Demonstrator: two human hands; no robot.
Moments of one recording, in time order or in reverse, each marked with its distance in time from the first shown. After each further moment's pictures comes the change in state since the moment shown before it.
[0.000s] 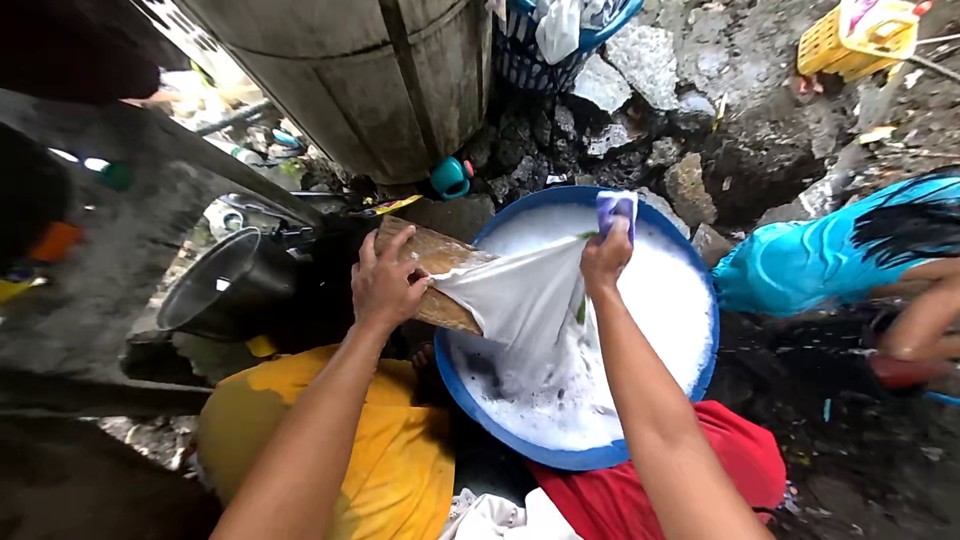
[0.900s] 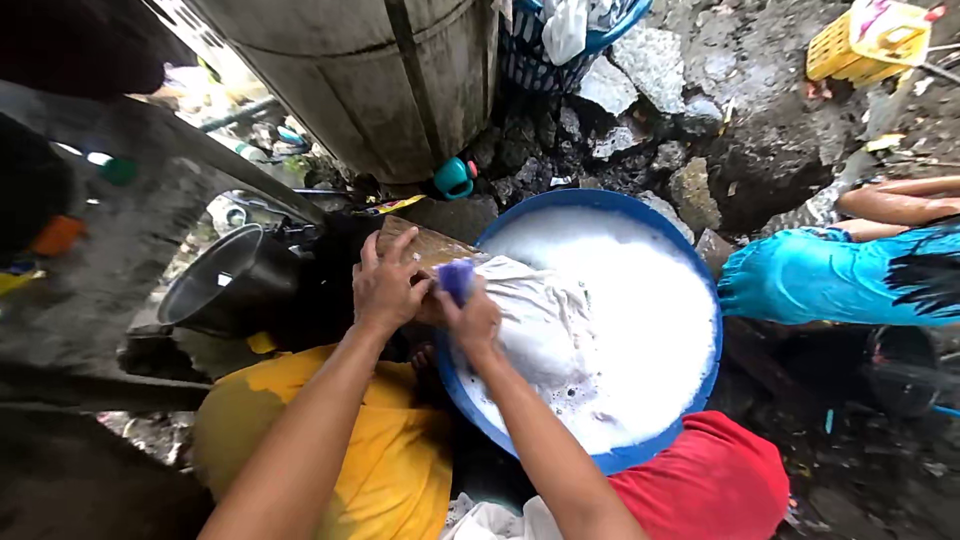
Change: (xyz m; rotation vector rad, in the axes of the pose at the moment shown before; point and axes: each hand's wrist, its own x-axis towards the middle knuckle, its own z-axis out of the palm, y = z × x) left_hand -0.004 0.003 0.000 0.017 0.004 0.021; right_hand -0.157 -0.109 0.045 0.304 -0.474 -0.011
